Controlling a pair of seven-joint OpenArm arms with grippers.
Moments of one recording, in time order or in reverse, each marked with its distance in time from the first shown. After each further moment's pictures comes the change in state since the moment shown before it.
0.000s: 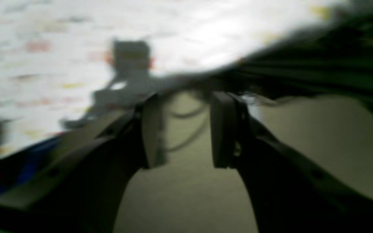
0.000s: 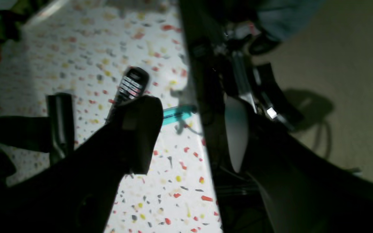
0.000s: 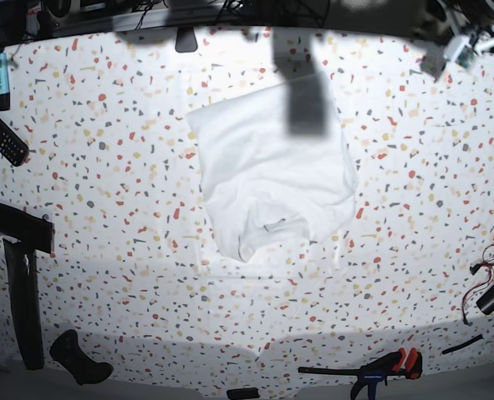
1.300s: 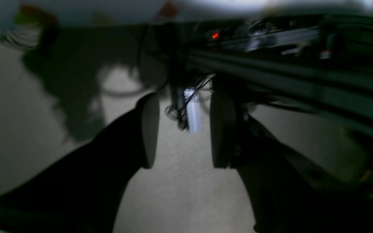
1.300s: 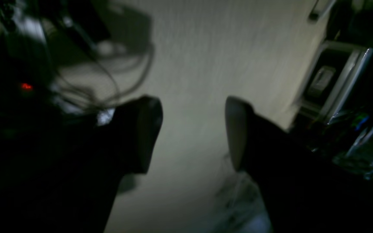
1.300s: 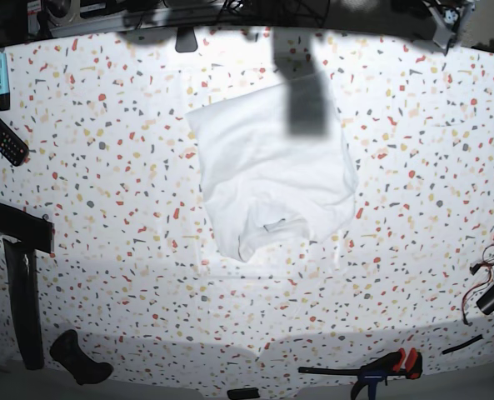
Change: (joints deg) left arm -13.0 12.9 0.0 -34.6 0.9 -7.2 -5.0; right arm -5.9 1.7 -53.3 -38.4 -11.5 0.6 15.5
